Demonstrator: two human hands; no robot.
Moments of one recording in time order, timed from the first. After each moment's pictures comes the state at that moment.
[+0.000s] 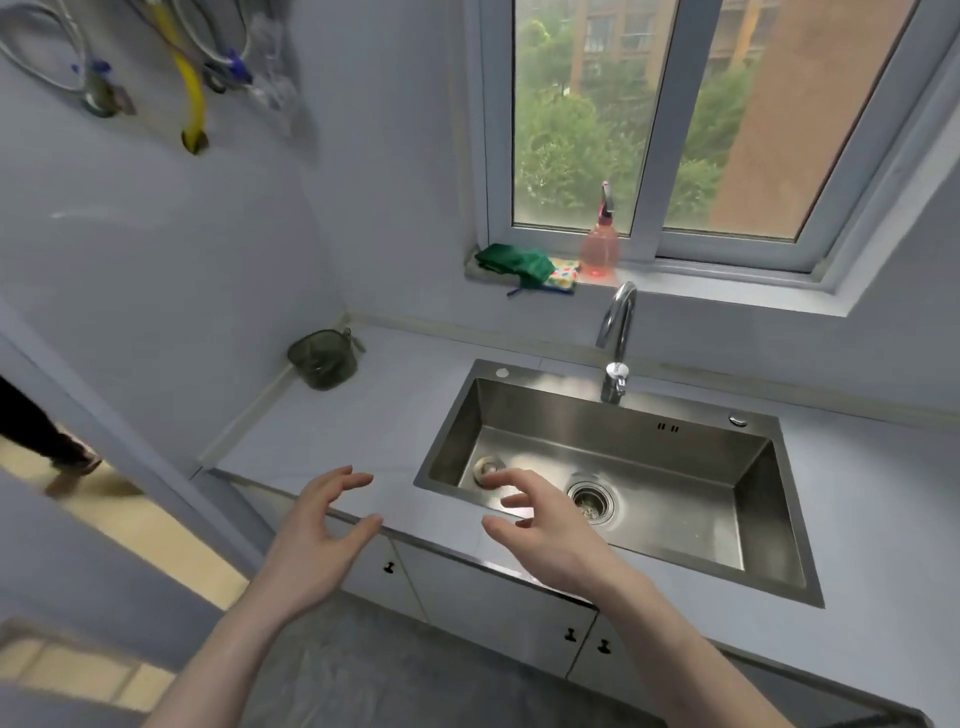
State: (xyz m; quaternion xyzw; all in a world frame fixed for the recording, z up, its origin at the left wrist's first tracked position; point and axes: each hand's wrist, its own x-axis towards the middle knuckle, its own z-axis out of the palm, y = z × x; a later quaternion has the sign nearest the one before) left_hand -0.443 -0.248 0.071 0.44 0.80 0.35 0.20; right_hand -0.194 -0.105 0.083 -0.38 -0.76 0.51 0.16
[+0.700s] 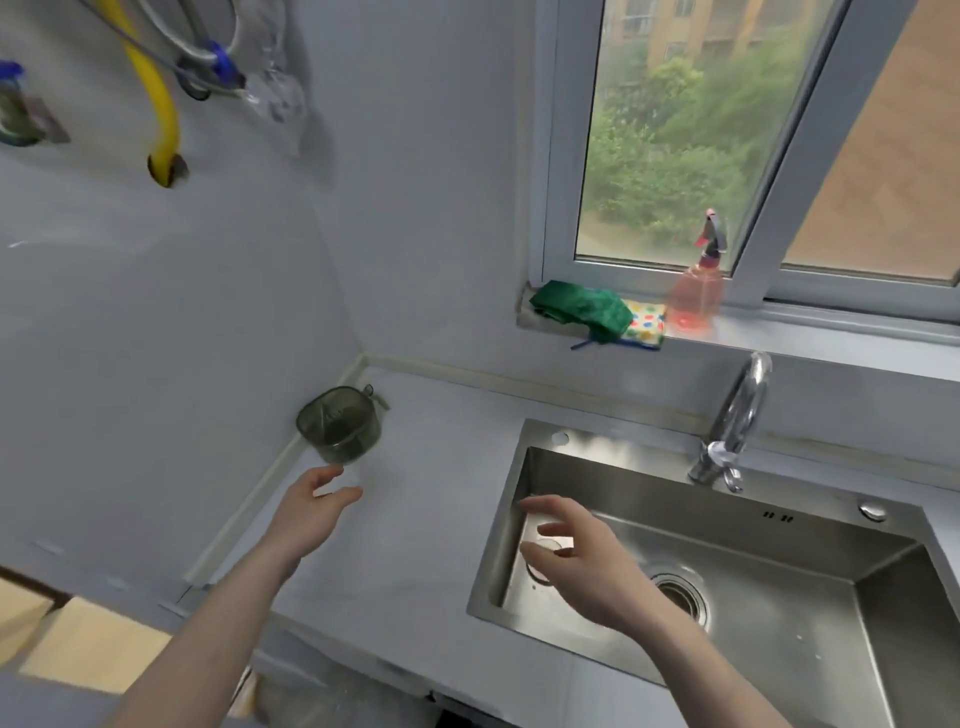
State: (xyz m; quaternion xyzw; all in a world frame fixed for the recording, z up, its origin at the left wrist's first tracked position) left_hand -0.710 -0.045 0.022 0.25 0.83 0.38 0.32; right_hand -0.368 0.051 0.055 -0.43 -0.73 0.50 0.14
